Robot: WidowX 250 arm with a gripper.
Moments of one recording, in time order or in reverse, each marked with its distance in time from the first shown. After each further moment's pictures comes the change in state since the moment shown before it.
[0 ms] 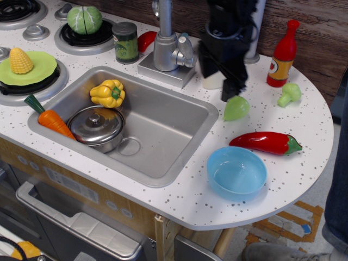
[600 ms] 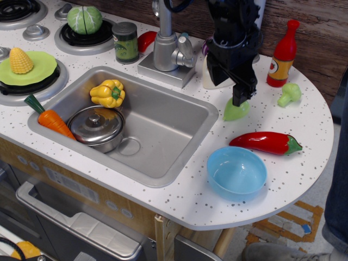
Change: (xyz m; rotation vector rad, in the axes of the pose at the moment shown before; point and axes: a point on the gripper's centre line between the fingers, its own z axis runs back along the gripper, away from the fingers) arm 0.008 -0.003 -0.016 -0.028 -0.070 0.025
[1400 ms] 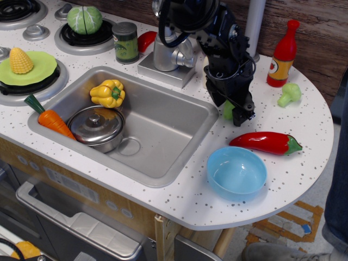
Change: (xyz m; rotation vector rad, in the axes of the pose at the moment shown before) arm -0.013 -0.011 -0.033 -0.039 -0.078 0.090
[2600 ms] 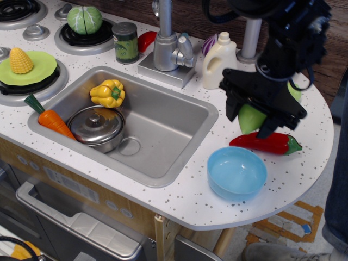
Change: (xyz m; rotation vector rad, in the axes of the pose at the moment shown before) arm -0.022 -0.073 0.076 0.213 0.256 0.338
